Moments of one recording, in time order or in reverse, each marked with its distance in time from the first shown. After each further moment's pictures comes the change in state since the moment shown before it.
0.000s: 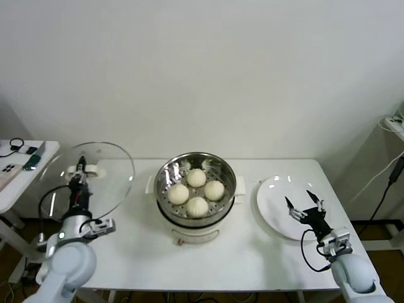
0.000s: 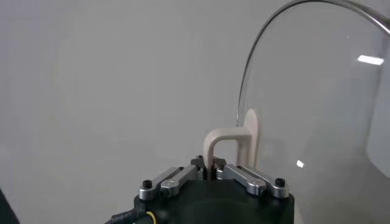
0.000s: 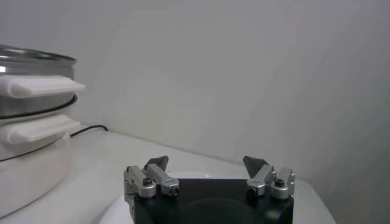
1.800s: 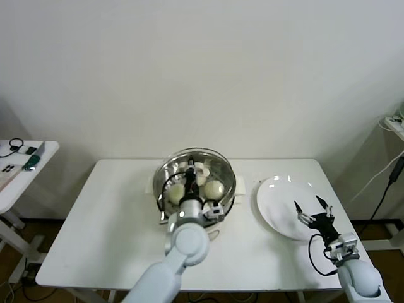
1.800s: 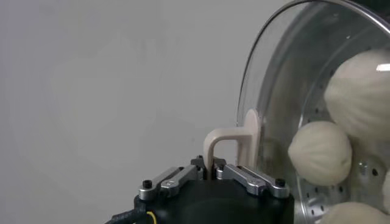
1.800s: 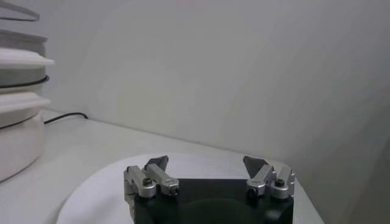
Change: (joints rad) left arm -0.390 -0.411 0.576 0.231 0.311 0.172 0.317; right arm -0.003 0.026 0.067 -0.088 -0.022 0.055 -0.031
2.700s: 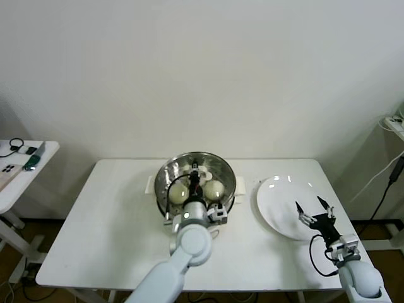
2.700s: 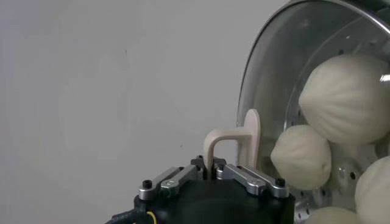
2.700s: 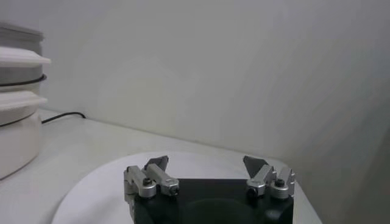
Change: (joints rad) left arm -0.013 -0.006 0.025 0.048 0.021 0.000 0.007; right arm -0.001 0.007 0.013 -0.008 -0.003 0.006 -0.007
